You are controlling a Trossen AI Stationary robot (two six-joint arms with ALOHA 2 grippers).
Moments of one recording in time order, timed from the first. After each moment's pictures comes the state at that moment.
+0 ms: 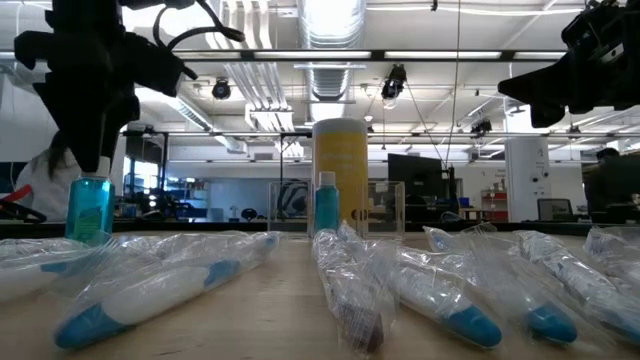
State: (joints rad) left arm -0.27 1.34 0.94 -1.03 -0.09 -0.68; right arm 0.17 0.17 0.01 0.17 0.31 0.05
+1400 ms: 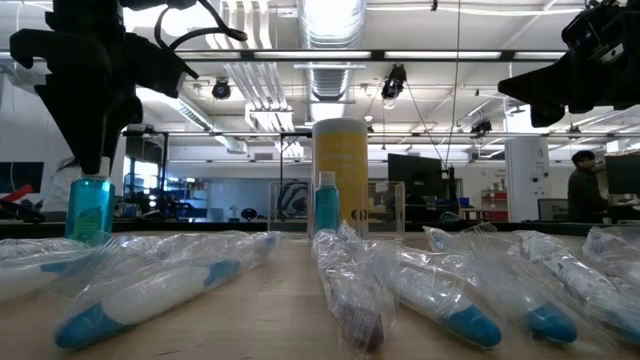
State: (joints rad) left arm -0.27 1.34 0.93 -1.00 -0.07 -0.65; right arm 0.17 0.17 0.01 0.17 0.32 0.04
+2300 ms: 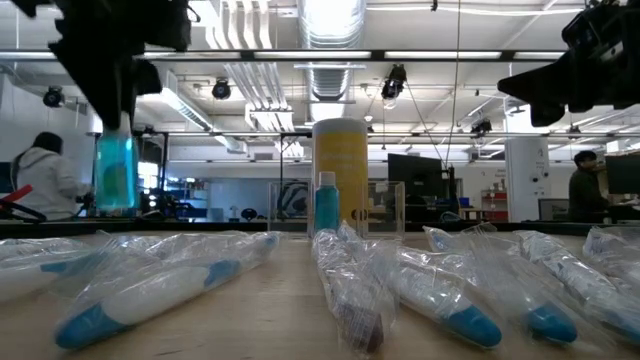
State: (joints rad) left arm -0.27 1.23 1.01 -1.00 -0.08 -0.47; right arm 0.17 0.17 0.01 0.18 0.32 0.05
